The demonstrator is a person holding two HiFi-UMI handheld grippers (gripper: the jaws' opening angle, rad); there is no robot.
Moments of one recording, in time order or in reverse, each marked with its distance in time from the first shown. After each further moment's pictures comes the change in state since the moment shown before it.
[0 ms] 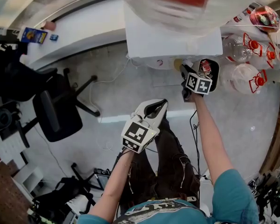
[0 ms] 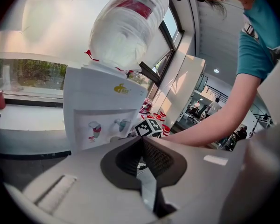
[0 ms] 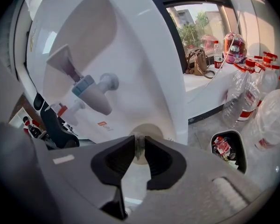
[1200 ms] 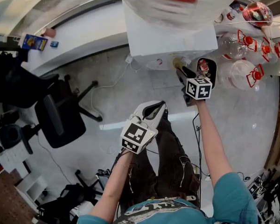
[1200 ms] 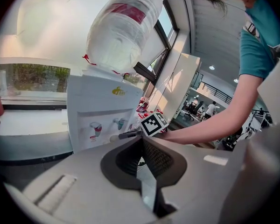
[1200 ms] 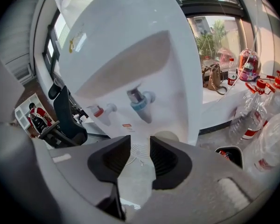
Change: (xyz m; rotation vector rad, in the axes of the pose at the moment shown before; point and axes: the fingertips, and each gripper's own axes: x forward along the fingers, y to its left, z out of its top) left arm -0.027 -0.002 -0.005 0.047 0.022 -0.033; right arm -0.039 0.050 0.006 -0.168 -0.040 0.077
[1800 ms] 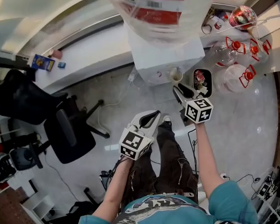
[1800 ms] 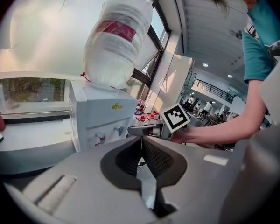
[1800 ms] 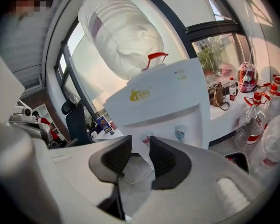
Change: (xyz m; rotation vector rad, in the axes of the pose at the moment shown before) left arm -0.051 -0.006 0.025 0.072 0.001 -0.031; right arm -0.092 0.097 0.045 0.014 -0.200 0.073
